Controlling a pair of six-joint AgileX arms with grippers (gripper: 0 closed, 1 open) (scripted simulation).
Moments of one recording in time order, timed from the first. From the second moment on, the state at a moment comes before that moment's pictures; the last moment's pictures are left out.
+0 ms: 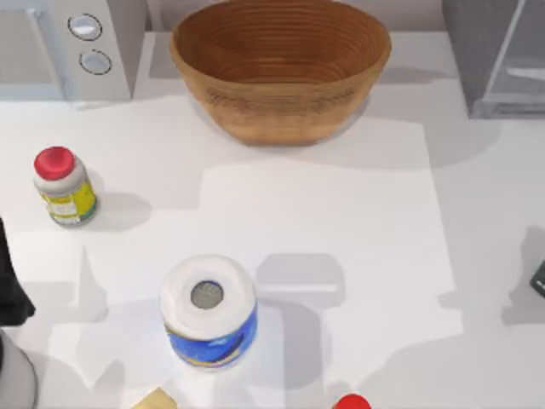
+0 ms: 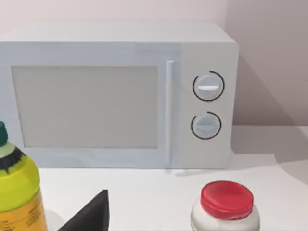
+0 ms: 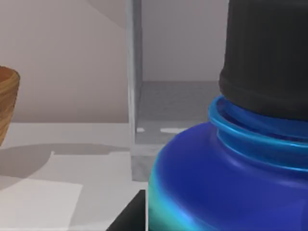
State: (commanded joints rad) left arm 0.00 0.00 0.00 0.00 0.00 0.00; right arm 0.00 0.00 0.00 0.00 0.00 0.00
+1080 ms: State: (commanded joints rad) left arm 0.00 0.00 0.00 0.00 0.00 0.00; right arm 0.22 0.70 0.28 0.68 0.30 -0.03
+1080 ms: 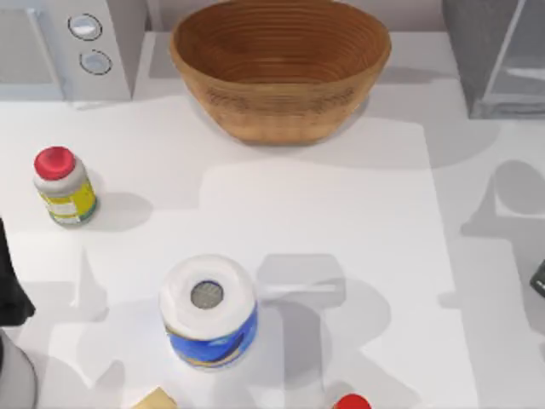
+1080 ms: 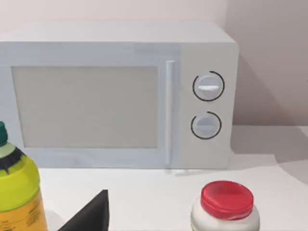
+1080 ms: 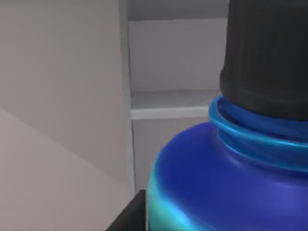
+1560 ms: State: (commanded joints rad) left arm 0.00 0.00 0.00 0.00 0.00 0.00; right arm 0.37 1.05 0.38 0.98 0.45 -0.01
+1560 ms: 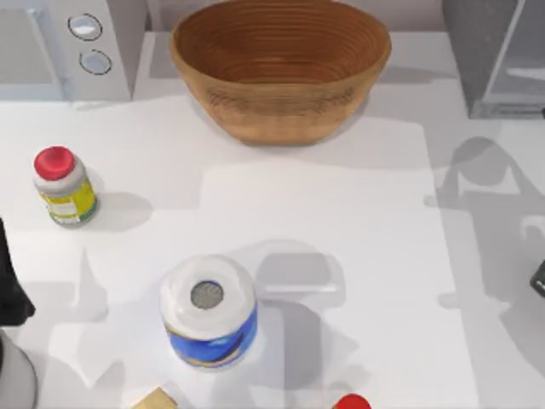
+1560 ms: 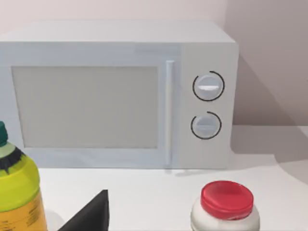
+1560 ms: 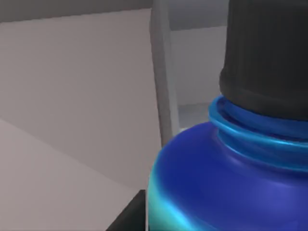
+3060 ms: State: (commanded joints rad) left arm 0.00 0.00 0.00 0.00 0.00 0.00; right arm 0.77 1.90 0.41 1.48 0.79 0.02
